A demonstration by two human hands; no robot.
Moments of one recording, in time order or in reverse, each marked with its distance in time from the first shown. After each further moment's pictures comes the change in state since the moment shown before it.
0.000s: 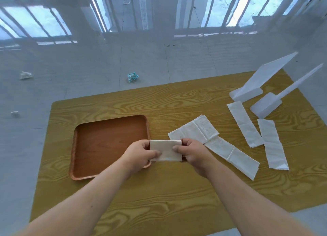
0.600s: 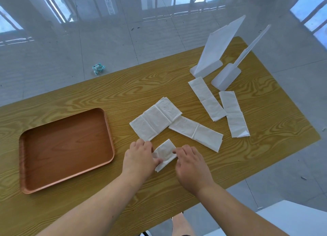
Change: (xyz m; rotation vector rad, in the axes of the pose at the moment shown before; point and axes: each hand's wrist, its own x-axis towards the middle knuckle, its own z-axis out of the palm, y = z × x) left_hand 0.017 -0.033 0.138 1.179 0.156 0.319; right_hand -0.069 0.121 -0.075 -1.090 0.406 -0.361
